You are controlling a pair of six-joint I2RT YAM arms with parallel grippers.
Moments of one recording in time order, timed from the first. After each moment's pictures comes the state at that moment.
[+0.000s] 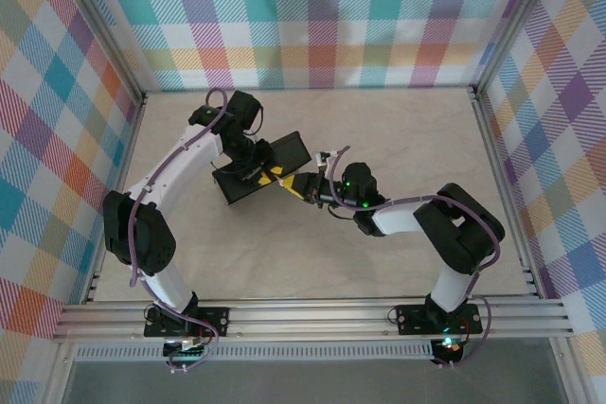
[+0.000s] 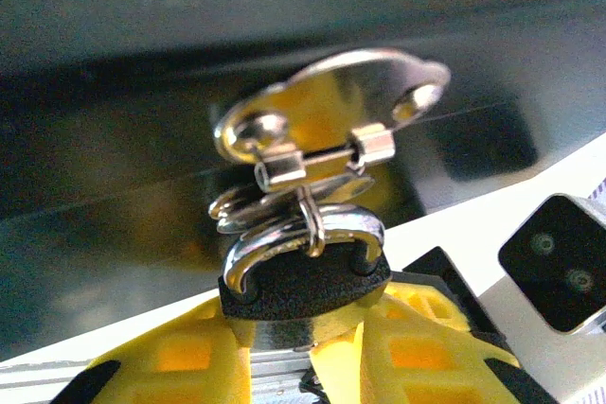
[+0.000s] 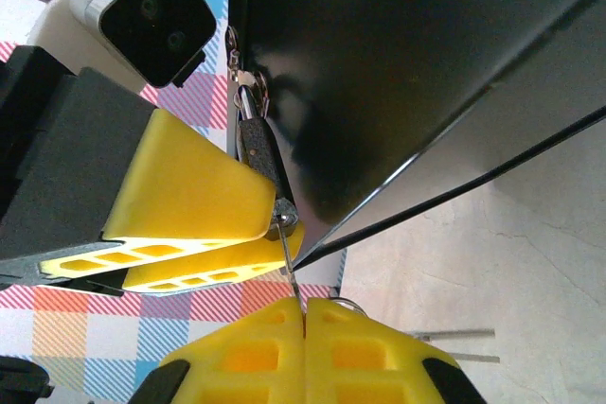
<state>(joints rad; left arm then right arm) -0.42 1.70 1.61 -1.18 0.39 -0.98 0.70 1.74 0.70 0.98 -0.58 1.32</state>
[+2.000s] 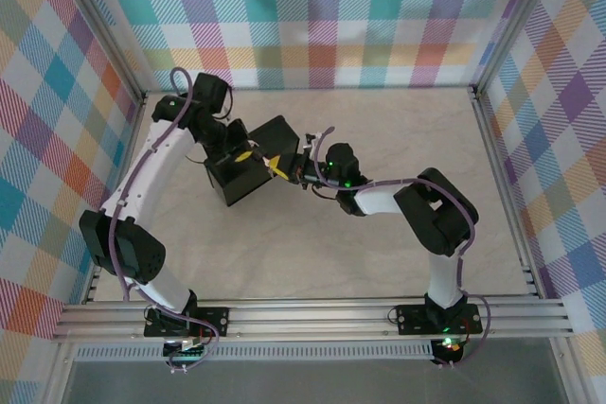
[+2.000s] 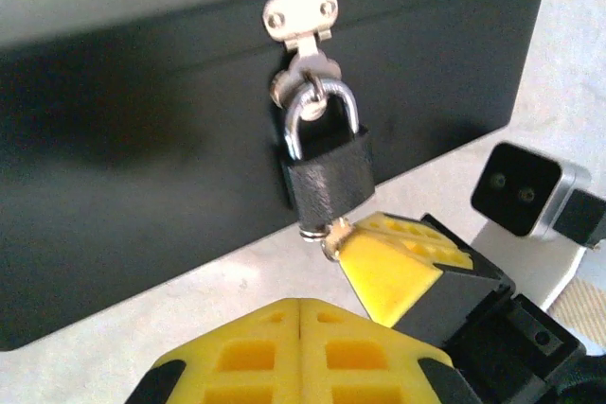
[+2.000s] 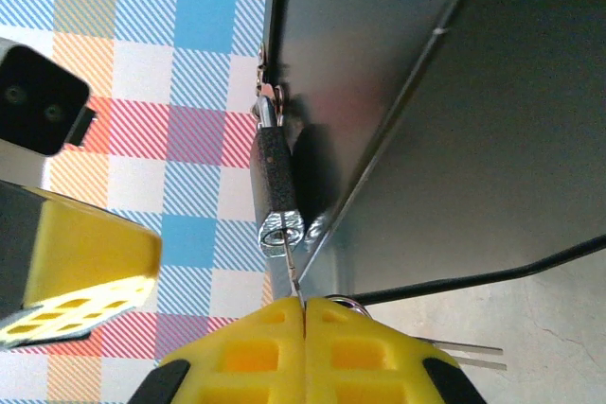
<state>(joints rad) -0.28 1.62 1.74 -1.26 0.23 -0.78 0.69 1.93 0.98 0.92 -0.58 1.38</state>
